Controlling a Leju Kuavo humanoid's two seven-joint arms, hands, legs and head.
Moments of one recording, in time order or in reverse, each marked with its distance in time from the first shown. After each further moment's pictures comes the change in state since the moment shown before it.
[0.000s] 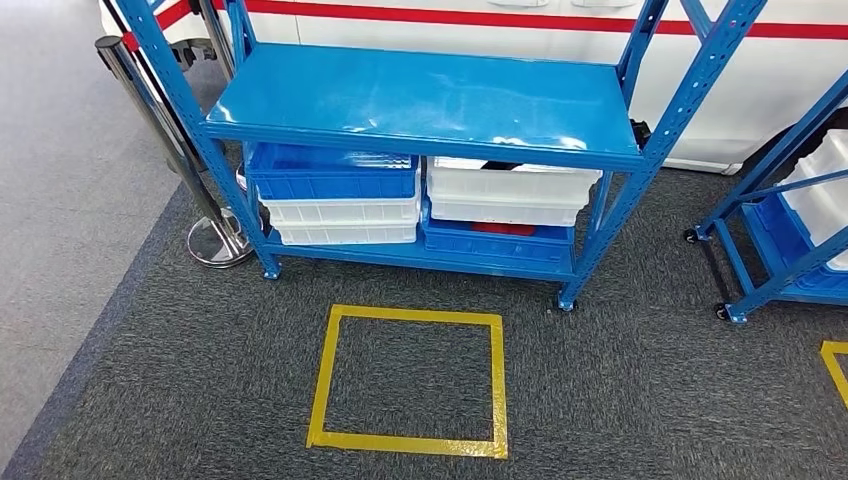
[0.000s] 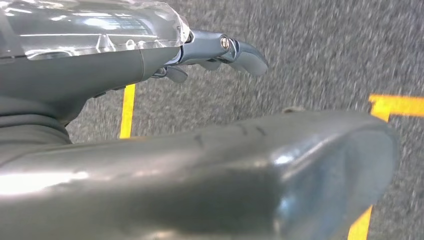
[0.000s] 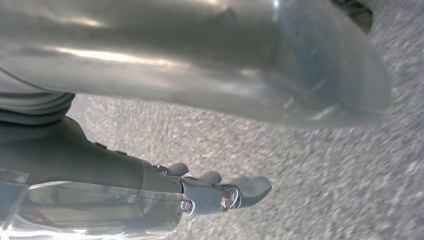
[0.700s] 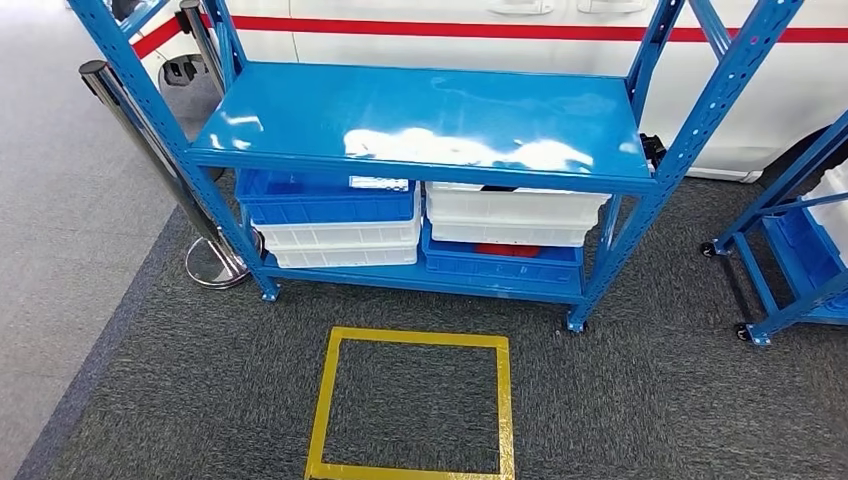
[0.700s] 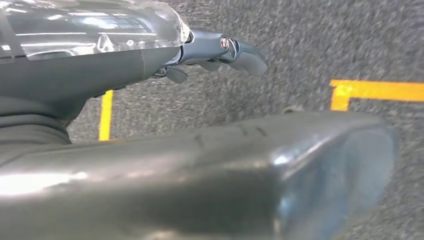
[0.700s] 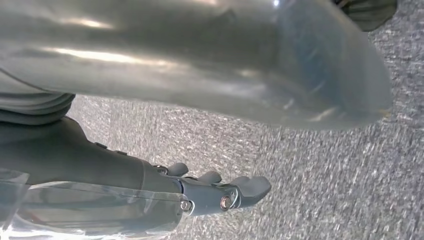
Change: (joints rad) left arm 0.001 -0.002 0.000 0.000 -0.005 0.001 -0.002; right arm 0.008 -0.001 -0.014 0.000 -0.001 0.000 -0.006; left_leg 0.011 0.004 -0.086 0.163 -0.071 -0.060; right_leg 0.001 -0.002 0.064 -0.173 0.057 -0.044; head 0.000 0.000
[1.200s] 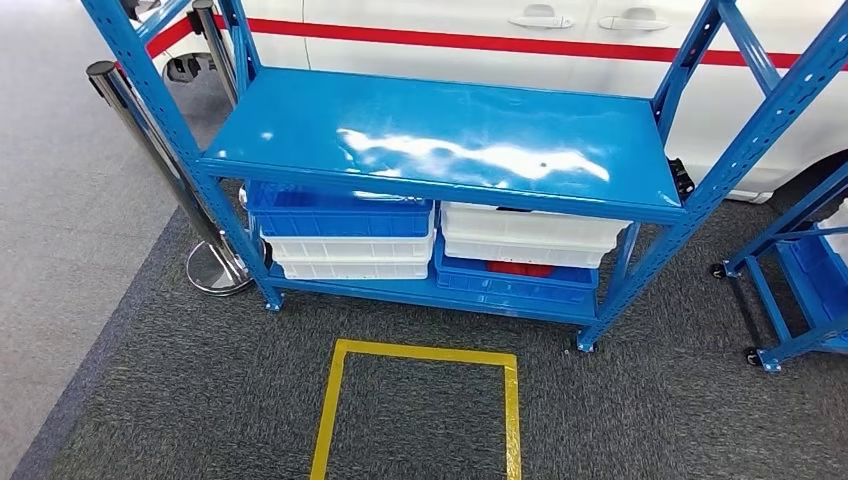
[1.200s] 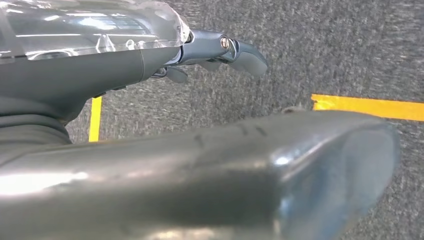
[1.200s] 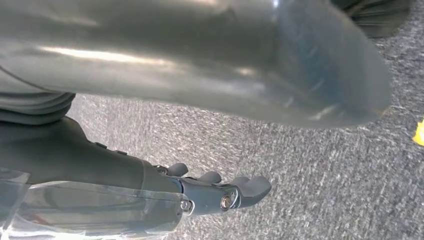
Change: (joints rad) left arm 0.003 0.001 0.000 0.000 0.000 -0.005 -0.002; right arm -0.002 0.000 0.000 0.000 0.003 0.000 -0.002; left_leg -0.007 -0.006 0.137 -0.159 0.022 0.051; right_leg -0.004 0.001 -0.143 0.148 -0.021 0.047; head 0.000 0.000
